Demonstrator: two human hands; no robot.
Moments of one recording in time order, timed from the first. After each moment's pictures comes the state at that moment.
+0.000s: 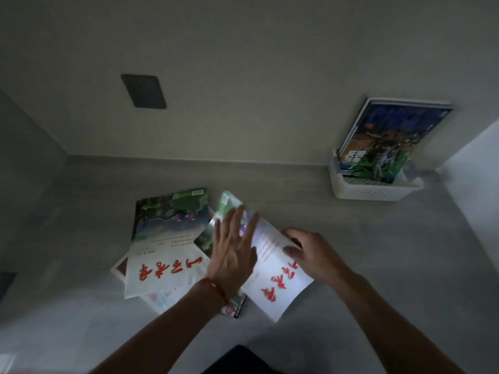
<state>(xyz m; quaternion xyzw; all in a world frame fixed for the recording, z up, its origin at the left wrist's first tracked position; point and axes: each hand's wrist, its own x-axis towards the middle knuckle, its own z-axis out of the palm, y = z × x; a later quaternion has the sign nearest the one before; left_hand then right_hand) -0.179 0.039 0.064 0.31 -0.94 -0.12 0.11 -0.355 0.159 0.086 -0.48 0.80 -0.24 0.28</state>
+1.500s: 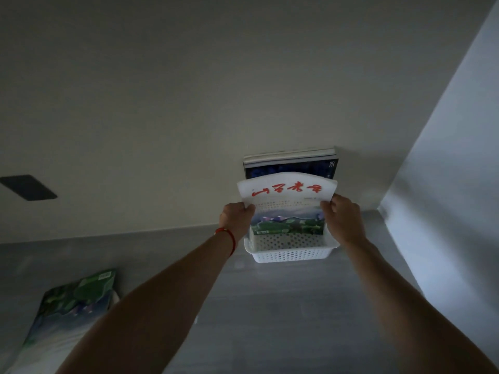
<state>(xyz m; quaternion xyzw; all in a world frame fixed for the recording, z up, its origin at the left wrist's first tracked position) -0.590 0.013 0.099 0.53 -0.71 -0.43 0.15 -0.765 0.190 0.081 -0.30 0.86 -0.41 0.08</state>
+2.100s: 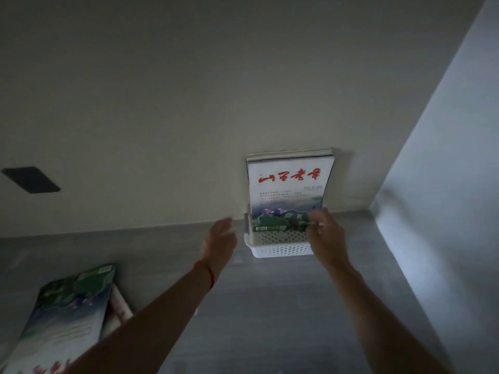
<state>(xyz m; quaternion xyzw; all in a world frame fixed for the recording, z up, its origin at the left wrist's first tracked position) -0.503 0.042 0.075 0.47 -0.60 -0.61 0.22 -0.688 0.214 0.082 -0.29 0.83 -0.46 0.08</state>
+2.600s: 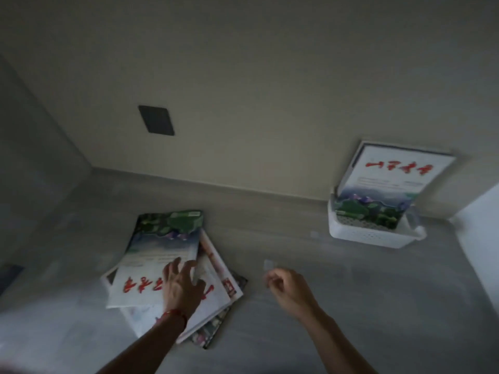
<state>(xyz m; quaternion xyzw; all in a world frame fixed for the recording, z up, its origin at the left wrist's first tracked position) -0.147 0.031 0.020 0.62 -0.73 -0.24 0.12 -0.384 0.154 0.036 -0.46 0.77 -0.27 0.33</state>
